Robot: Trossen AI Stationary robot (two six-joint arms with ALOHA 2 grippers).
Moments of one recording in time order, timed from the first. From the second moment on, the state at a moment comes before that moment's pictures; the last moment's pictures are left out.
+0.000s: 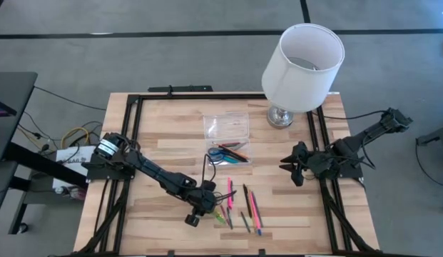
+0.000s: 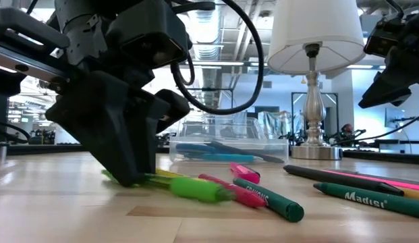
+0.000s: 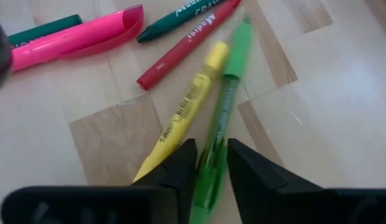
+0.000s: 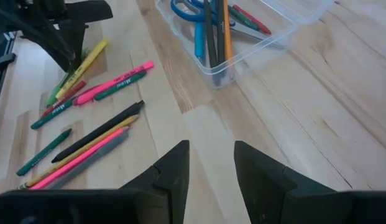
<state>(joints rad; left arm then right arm) -0.41 1.91 1.03 -0.16 0.08 -0.05 0.49 0.56 0.32 -0.52 0.45 0.73</state>
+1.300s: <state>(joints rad) -0.35 1.92 1.44 -0.98 0.03 -0.16 0.49 0.56 0.32 -0.54 0.49 0.73</state>
